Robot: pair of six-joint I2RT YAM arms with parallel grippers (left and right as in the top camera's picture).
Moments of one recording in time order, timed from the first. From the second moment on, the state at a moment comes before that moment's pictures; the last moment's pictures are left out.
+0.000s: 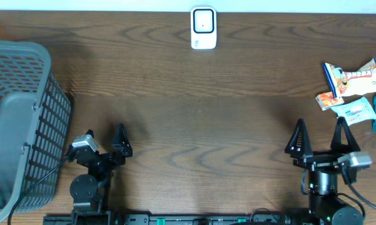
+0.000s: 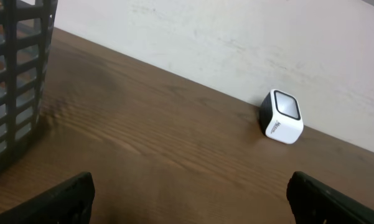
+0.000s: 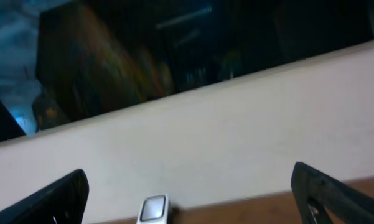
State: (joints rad) left arm 0.02 0.02 0.02 -0.12 0.02 -0.38; right arm 0.00 0.01 0.17 0.24 -0.04 0.31
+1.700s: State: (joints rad) left arm 0.02 0.02 0.02 -0.12 0.02 -0.38; right arm 0.00 0.01 0.01 -0.07 0.02 0.28
